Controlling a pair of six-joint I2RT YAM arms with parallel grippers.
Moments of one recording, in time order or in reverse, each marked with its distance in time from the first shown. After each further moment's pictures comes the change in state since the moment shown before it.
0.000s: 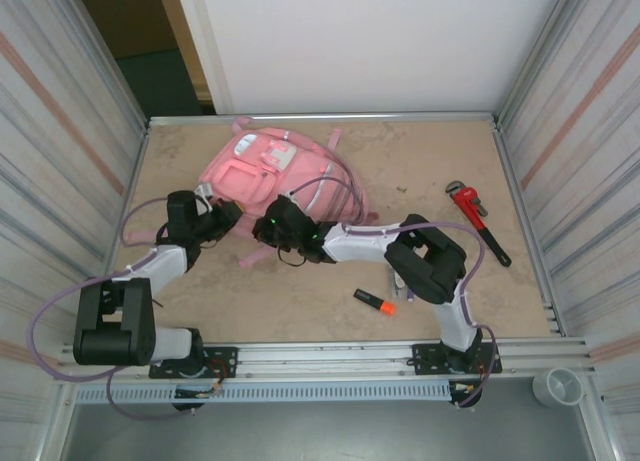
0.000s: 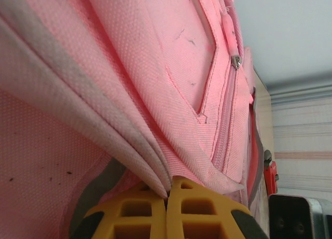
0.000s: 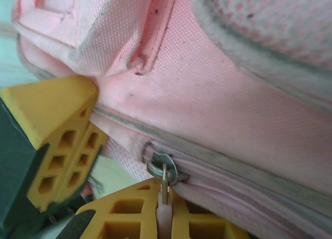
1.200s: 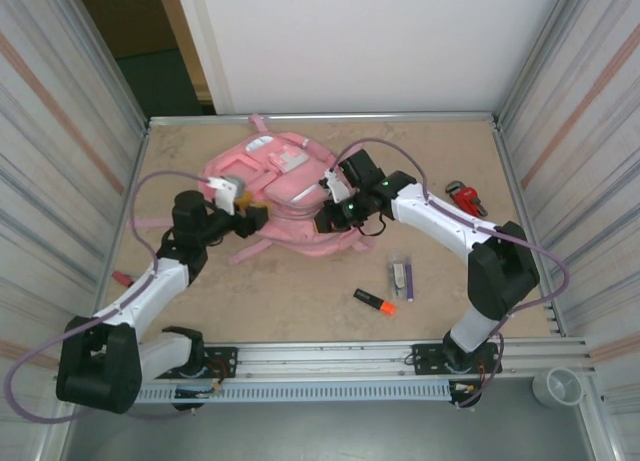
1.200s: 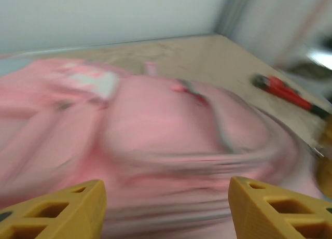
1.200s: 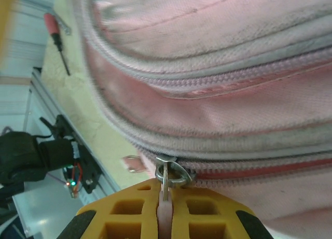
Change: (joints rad) left arm -0.221 -0.226 0.000 0.019 0.019 0.773; right arm -0.338 -0.350 0.031 -0.798 -0.595 -0.828
